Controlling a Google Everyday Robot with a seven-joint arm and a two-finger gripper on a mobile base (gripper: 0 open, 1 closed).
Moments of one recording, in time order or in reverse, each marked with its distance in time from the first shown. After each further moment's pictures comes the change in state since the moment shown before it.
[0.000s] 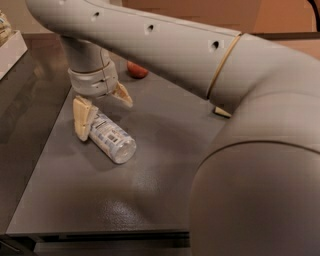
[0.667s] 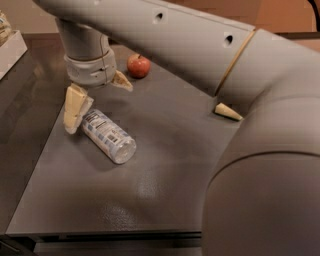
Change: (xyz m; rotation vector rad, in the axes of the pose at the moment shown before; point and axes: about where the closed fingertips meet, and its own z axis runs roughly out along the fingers) arm -0.001 -0.001 -0.031 -0.003 -0.077 -0.045
